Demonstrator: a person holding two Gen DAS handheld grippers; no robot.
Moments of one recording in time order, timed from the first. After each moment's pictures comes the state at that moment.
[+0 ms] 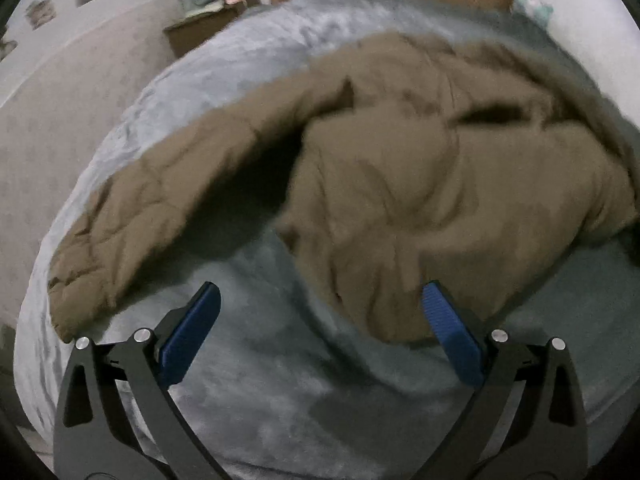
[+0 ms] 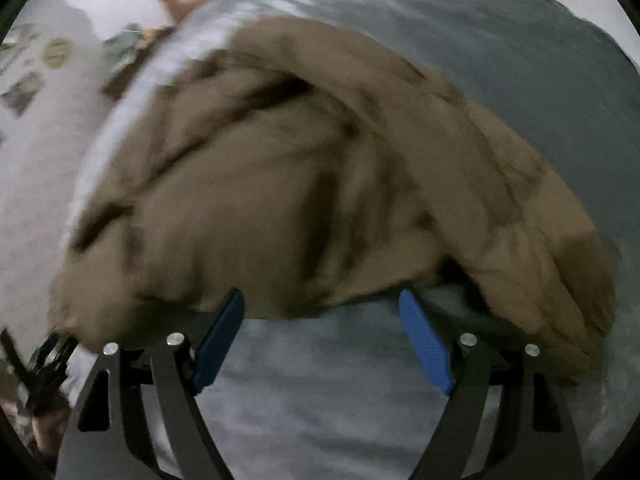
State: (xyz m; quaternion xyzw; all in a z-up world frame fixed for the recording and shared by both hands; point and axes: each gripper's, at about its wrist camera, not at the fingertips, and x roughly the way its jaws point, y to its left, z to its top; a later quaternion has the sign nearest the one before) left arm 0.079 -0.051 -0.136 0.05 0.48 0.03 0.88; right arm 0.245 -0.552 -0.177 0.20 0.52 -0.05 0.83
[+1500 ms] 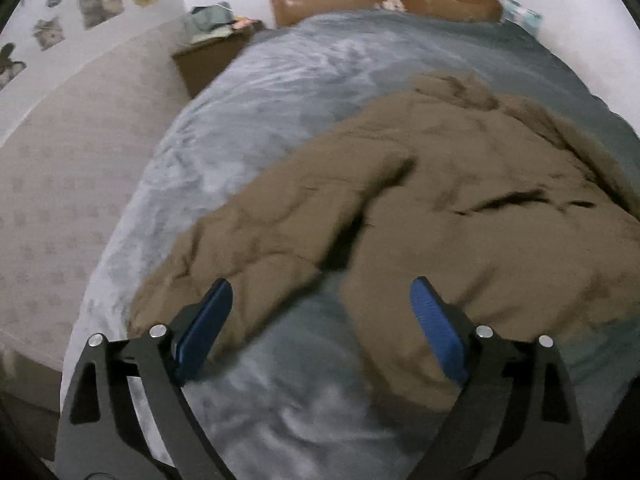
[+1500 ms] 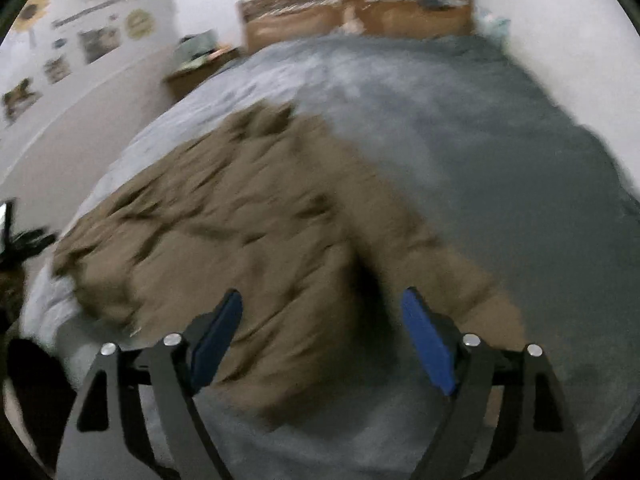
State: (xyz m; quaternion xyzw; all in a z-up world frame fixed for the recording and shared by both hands) left arm 0.077 0.041 -0.061 0.07 0.44 0.03 0.90; right arm 0.090 -0.535 -0.076 0.06 0.39 0.01 0.92
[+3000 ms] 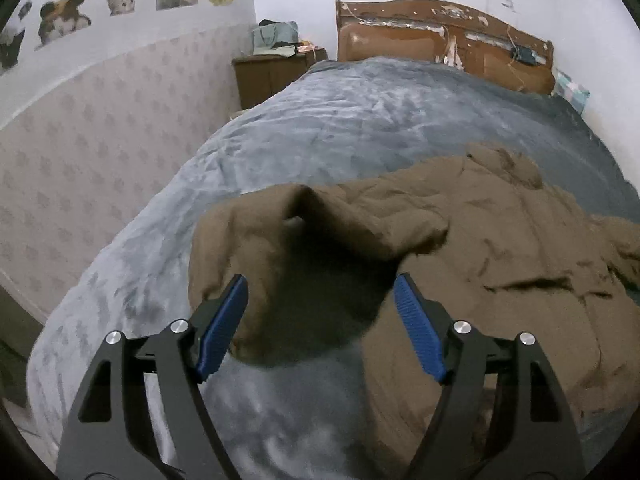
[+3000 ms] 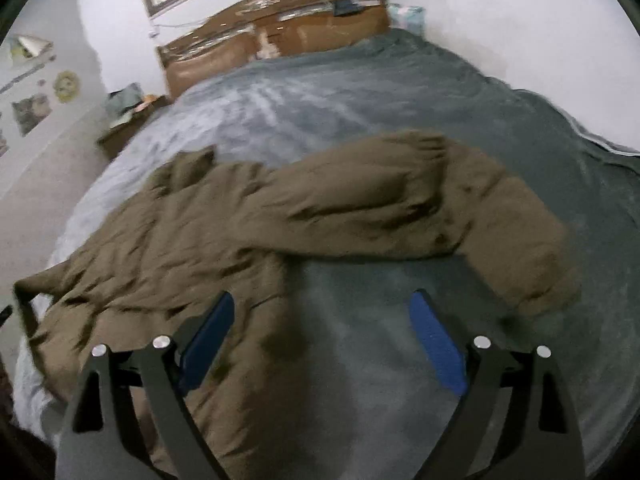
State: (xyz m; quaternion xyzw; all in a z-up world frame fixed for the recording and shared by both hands) left arm 0.092 0.049 -0.048 -0.01 0.36 0.11 0.93; right arm 0.114 -0.557 -0.103 0.14 0.35 -0.08 0.92
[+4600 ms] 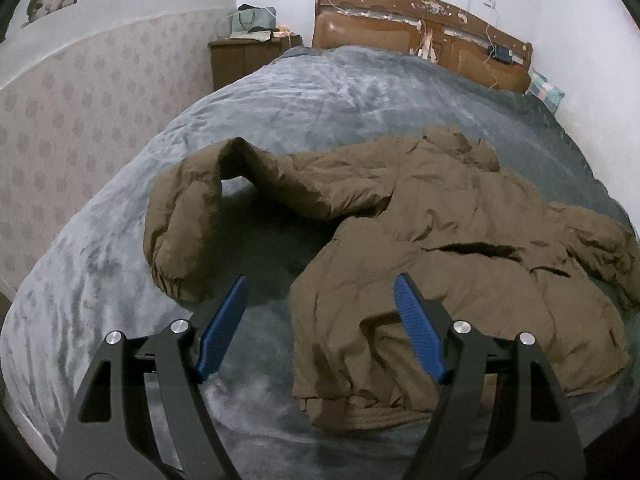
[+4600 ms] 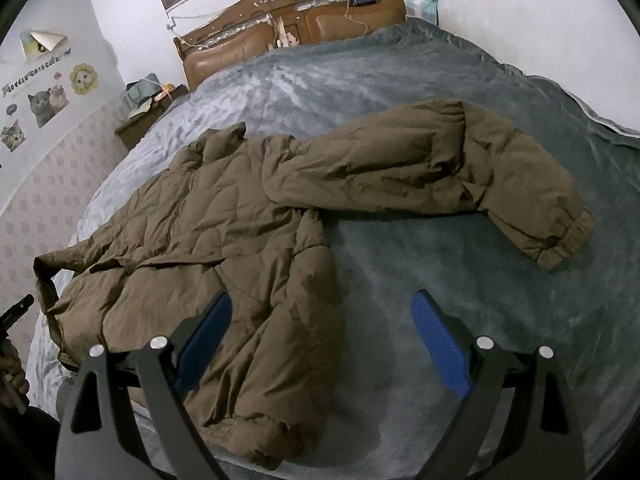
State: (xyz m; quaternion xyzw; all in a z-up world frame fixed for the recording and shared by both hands) left arm 0.037 0.030 -0.052 -0.06 0.39 0.05 0.92; right arm 0.076 -0.518 -0.126 0.16 0.36 -0.06 0.92
